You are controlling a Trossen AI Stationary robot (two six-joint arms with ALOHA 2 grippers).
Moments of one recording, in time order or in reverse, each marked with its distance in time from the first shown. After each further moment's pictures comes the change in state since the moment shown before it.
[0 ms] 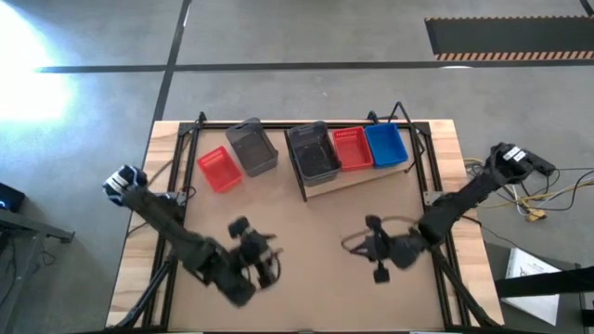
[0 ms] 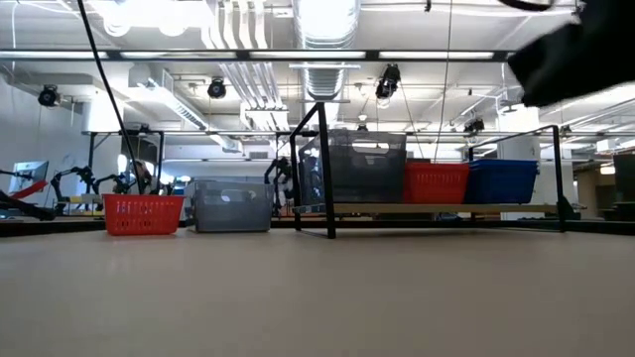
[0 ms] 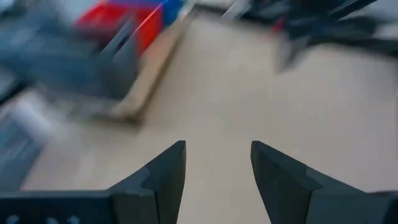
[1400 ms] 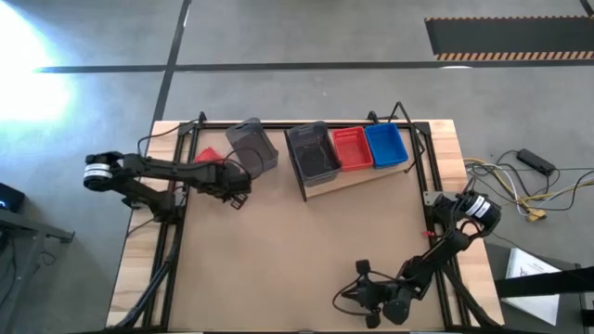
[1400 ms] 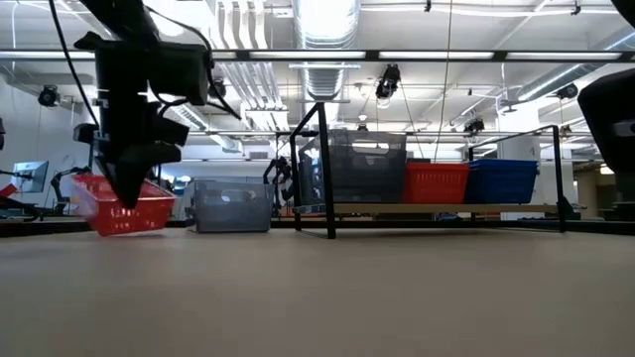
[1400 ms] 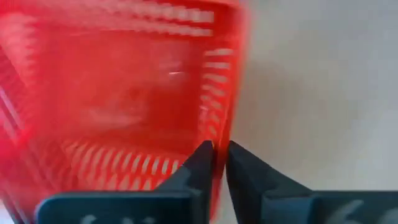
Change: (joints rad) left arm 0.825 -0.296 -0.653 -0.175 0.566 0.105; right arm 0.249 0.614 0.187 0.395 0.189 0.062
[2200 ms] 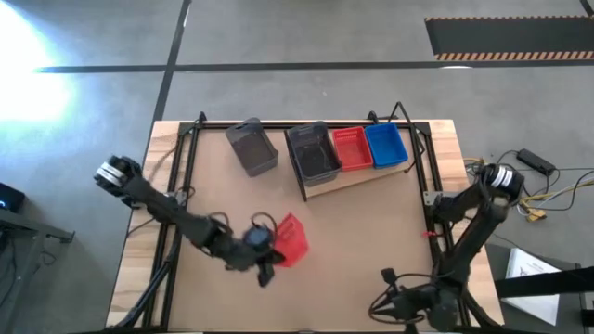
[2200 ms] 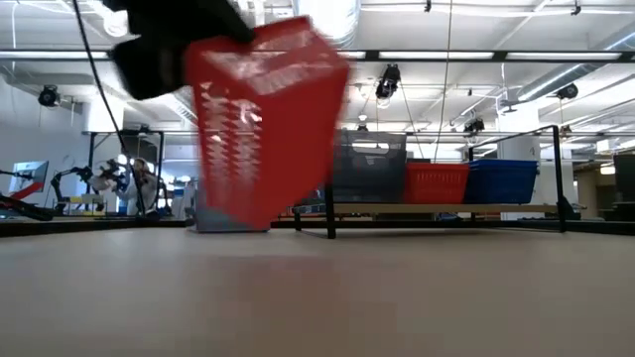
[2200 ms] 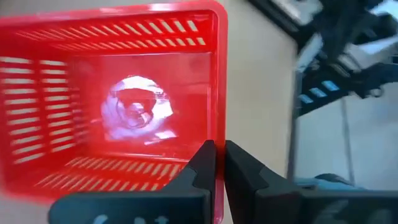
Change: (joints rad) left arm -0.679 0.159 0.193 0.869 -0.034 -0.124; right arm 0.193 -0.323 -0.001 -0.221 0.008 0.094
